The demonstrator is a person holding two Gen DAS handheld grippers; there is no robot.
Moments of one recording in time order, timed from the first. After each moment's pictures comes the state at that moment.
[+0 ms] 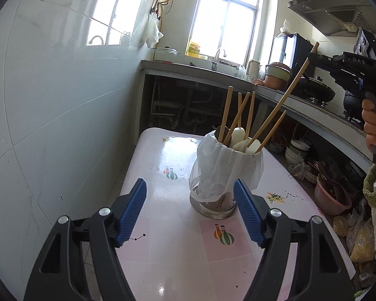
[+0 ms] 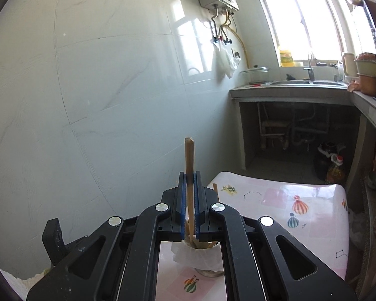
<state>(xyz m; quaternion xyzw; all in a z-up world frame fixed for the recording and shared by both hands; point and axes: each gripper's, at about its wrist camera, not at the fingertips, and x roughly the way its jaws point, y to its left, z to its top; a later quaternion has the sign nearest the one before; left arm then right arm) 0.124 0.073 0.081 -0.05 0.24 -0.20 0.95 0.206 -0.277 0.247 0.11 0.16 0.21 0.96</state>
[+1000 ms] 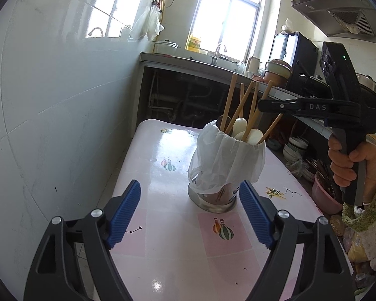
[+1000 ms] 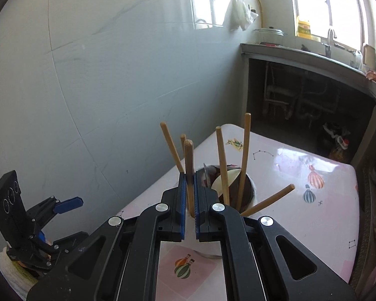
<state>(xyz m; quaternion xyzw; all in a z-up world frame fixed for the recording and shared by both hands) 0.130 0.071 0.068 -0.06 0.26 -0.21 0.94 0.258 -0.190 0.162 0.02 0.28 0.21 0.94</state>
